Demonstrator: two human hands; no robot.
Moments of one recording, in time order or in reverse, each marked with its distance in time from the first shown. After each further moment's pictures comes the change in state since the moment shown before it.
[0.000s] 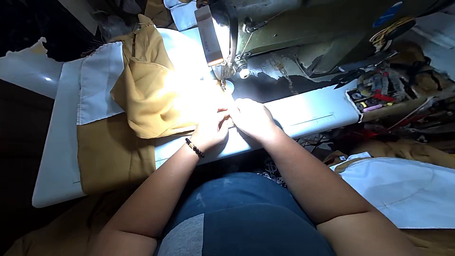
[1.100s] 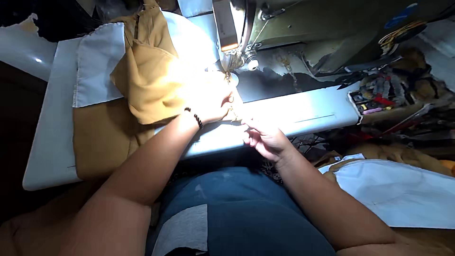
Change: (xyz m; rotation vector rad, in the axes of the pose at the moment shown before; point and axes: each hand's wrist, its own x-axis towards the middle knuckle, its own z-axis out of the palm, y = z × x) left_hand 0.050 -0.020 -0.023 0.058 -0.306 0.062; right_hand -0.064 0.007 0.004 1.585 -0.253 0.422
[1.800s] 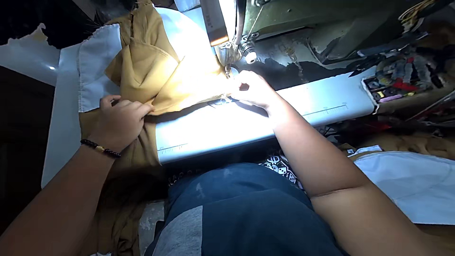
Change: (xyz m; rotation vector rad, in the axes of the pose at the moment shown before) left_hand -0.160 -0.029 -0.107 0.701 0.020 -0.290; right_hand 0.111 -0.046 -0.023 -1.120 -0.088 -0.582
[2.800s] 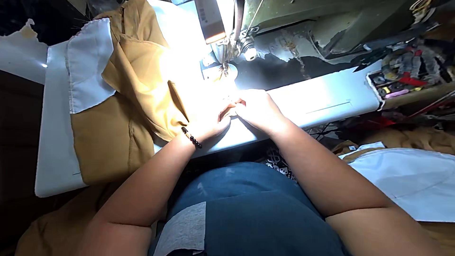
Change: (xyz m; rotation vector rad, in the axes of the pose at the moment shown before) left_hand 0.092 0.146 0.067 -0.710 0.097 0.236; right_hand -0.046 -0.035 0.020 -0.258 0.074 0.064
